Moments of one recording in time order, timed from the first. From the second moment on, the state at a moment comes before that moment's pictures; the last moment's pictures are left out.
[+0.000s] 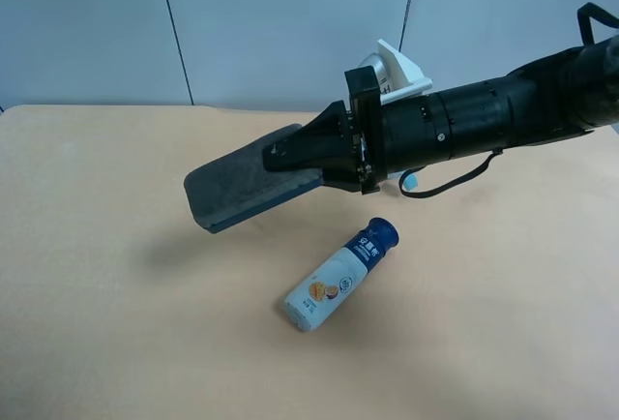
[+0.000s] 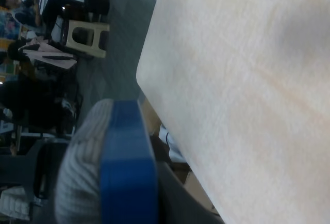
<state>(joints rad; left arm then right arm) -0.84 0.58 -0.79 0.21 1.17 -0.04 0.34 1.74 -0.84 1.63 1.16 -1.19</state>
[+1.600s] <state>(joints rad) -0.81 0.00 -0.51 0.06 1.06 -0.03 0.34 1.67 -0.84 1.58 1.08 -1.09</state>
